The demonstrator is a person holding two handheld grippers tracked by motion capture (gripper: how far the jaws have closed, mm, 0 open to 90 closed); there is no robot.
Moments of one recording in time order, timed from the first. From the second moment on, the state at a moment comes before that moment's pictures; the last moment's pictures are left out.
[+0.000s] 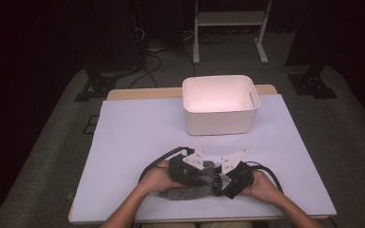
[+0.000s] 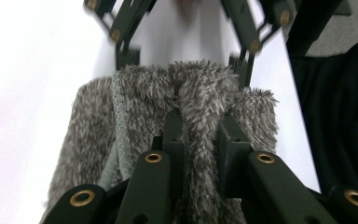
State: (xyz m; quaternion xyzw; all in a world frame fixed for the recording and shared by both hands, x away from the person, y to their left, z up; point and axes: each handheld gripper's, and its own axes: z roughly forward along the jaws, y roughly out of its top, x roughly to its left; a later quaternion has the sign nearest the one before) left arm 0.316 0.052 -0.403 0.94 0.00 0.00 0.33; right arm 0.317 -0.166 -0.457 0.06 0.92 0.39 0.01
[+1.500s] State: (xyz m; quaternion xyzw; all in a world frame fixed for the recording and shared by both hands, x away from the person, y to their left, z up) left arm 0.345 0.111 -0.408 0.93 0.08 0.01 0.35; right arm 0.315 -0.163 -0.452 0.02 0.92 0.38 0.04
